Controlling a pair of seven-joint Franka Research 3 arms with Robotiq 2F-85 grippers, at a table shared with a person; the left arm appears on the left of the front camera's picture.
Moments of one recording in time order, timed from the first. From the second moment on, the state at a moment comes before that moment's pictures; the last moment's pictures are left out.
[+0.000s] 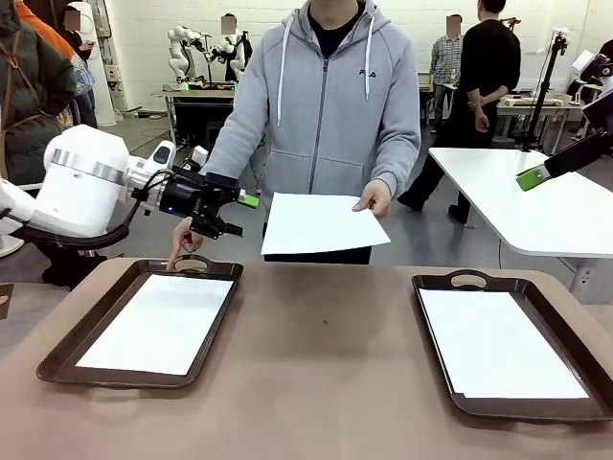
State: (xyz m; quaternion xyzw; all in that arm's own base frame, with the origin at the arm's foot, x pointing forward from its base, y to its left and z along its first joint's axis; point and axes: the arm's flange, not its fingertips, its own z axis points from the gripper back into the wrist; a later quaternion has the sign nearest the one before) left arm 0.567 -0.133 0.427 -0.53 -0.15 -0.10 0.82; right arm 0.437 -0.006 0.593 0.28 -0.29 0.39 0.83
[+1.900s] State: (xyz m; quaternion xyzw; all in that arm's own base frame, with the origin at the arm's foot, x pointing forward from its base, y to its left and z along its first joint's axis) left arm 0.588 -0.206 0.392 -0.66 -0.04 -0.06 0.75; right arm 0.437 -0.006 0.593 0.28 -0.29 0.39 0.83
